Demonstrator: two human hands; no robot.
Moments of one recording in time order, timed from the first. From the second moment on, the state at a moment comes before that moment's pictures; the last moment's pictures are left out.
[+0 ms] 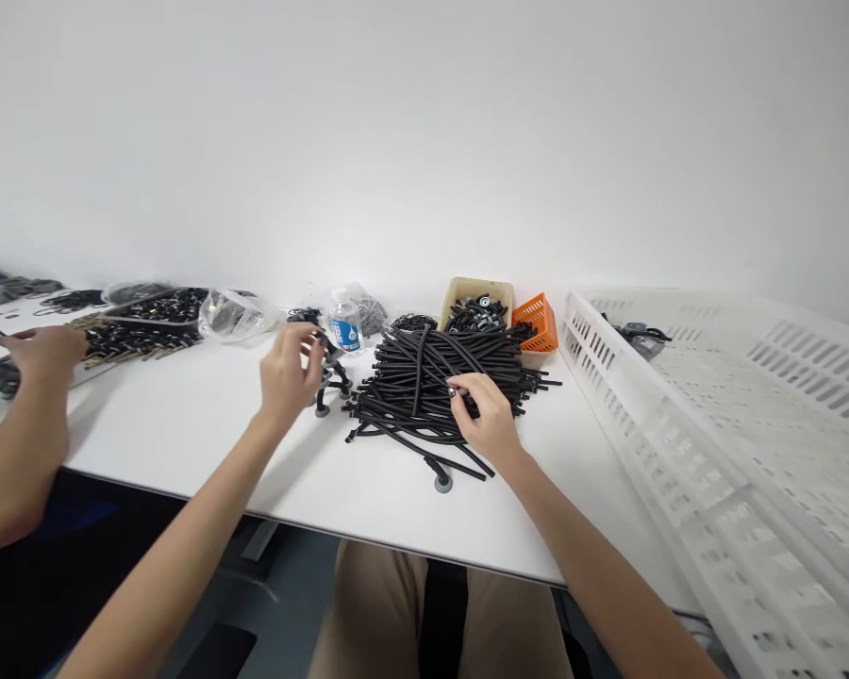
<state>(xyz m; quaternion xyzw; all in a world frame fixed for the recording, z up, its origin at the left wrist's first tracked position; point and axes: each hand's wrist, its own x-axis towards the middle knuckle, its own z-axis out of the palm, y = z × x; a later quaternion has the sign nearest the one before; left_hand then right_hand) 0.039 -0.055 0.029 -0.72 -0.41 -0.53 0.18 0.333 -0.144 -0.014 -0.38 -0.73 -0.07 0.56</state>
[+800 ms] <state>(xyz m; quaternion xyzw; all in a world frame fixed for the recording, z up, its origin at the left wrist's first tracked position) -0.010 -0.006 0.024 -0.75 -0.46 -0.43 0.18 0.335 -0.140 -0.016 -0.38 -0.74 -0.08 0.55</state>
